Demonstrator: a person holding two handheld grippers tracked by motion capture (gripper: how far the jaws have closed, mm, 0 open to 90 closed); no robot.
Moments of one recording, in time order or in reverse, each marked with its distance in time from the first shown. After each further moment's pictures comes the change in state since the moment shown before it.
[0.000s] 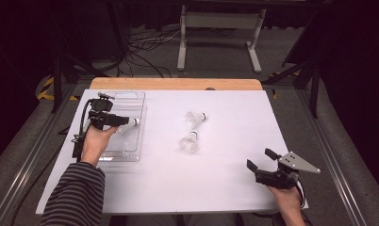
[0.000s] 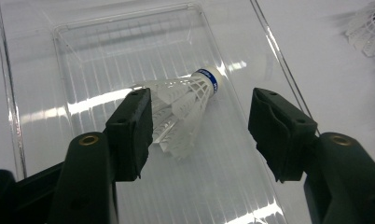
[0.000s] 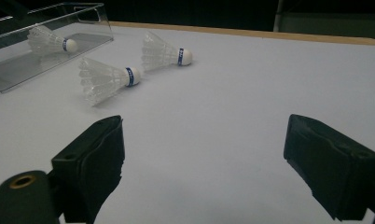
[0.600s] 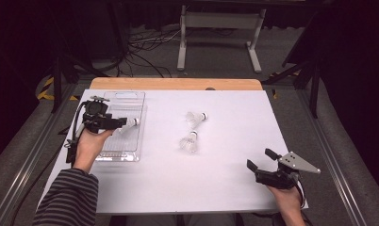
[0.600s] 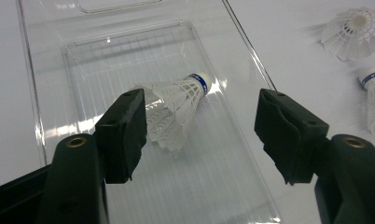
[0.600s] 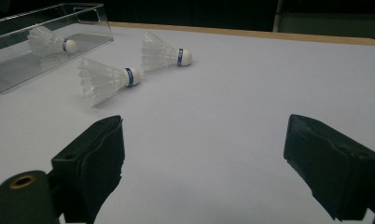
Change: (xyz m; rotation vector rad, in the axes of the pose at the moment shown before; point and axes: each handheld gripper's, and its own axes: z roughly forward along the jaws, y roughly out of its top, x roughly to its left) left arm -0.001 -0.014 -0.020 -0.083 -0.011 0.034; right arm 0.000 0.000 0.000 0.000 0.000 0.000
